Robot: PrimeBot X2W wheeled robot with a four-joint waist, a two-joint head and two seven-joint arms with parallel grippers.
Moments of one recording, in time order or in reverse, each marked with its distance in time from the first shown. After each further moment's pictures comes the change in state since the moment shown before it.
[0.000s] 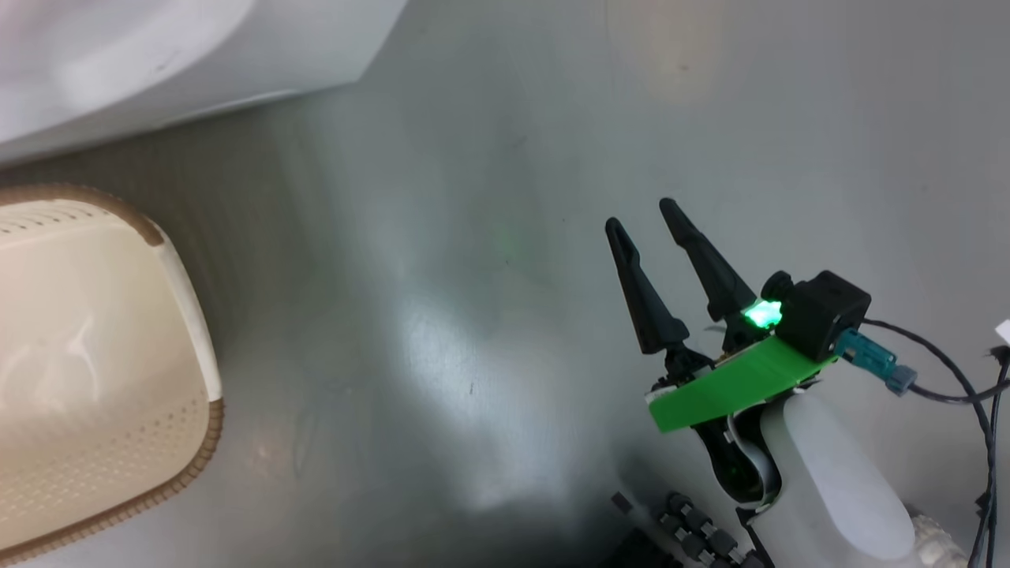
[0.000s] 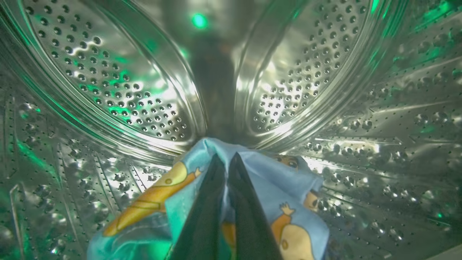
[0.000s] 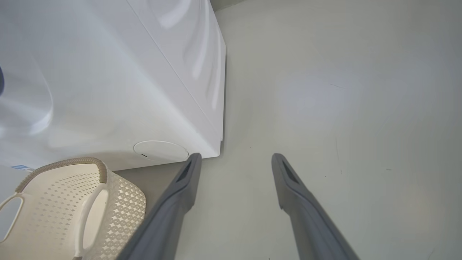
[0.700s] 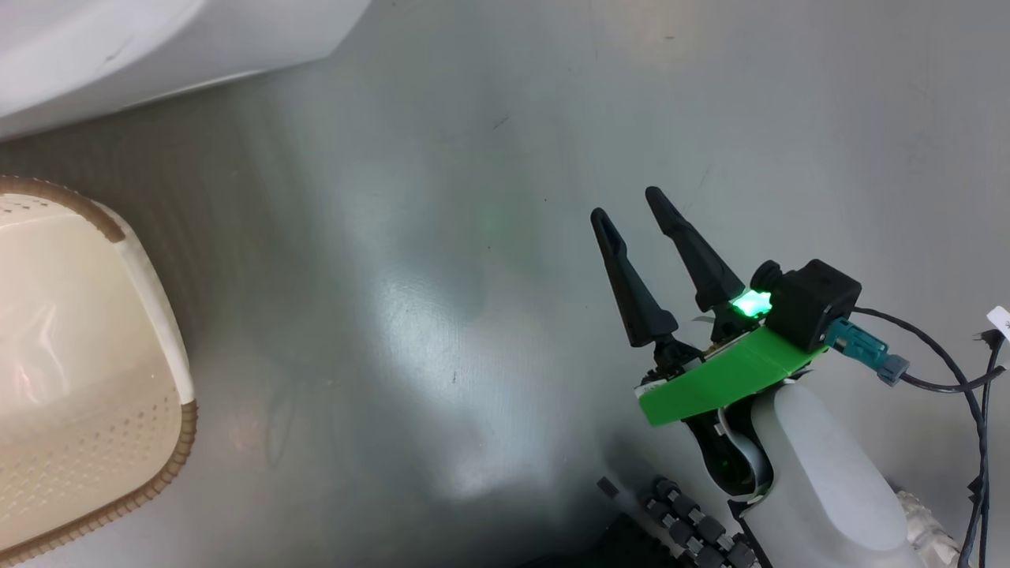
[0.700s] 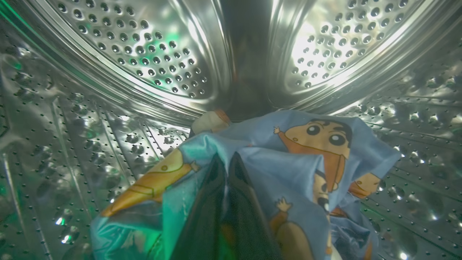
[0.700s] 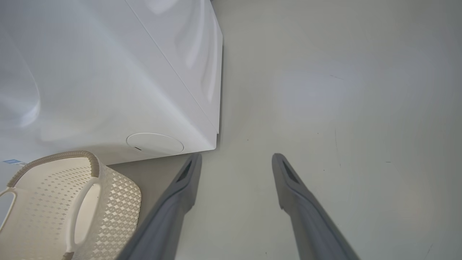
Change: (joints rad) left arm -0.187 0.047 -0.091 0.199 0.037 0.049 0.120; right arm -0.030 0.001 0.027 0.003 0.014 0.000 0.000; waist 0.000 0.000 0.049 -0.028
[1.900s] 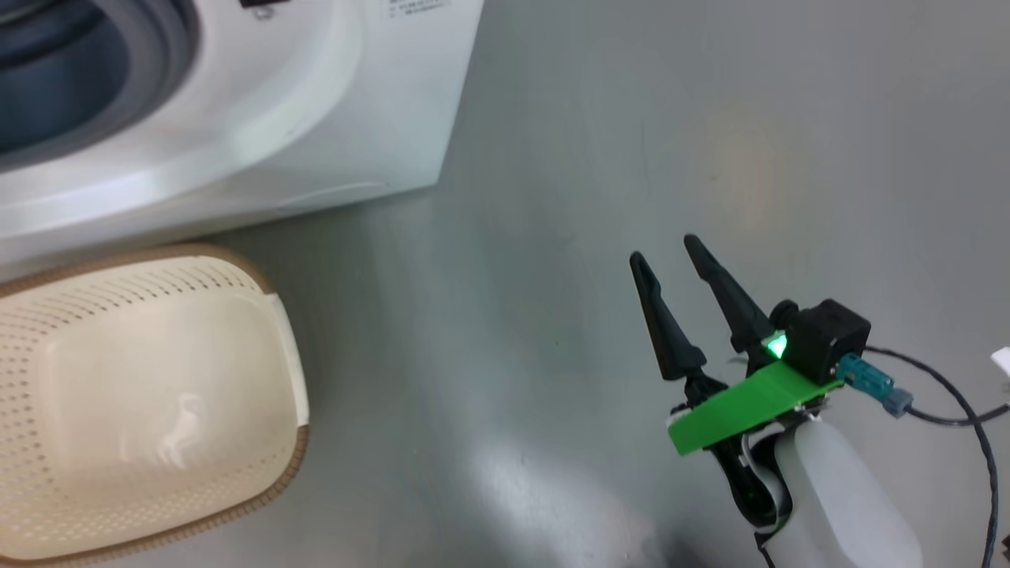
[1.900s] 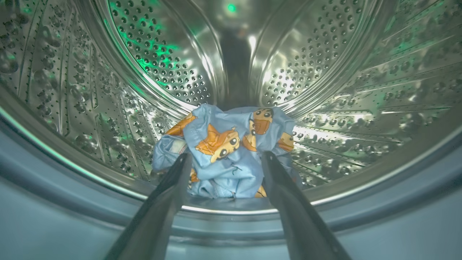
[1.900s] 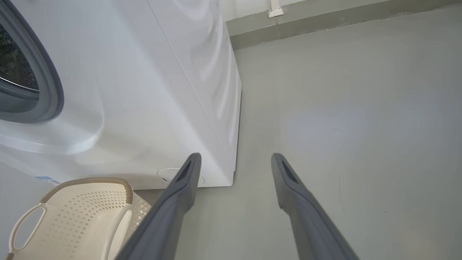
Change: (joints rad) left arm 0.594 -0.165 0.063 -0.187 -0.128 0.058 -0.286; right arm 0.066 -0.001 -0.083 0.055 -0.092 0.000 0.000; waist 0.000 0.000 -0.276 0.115
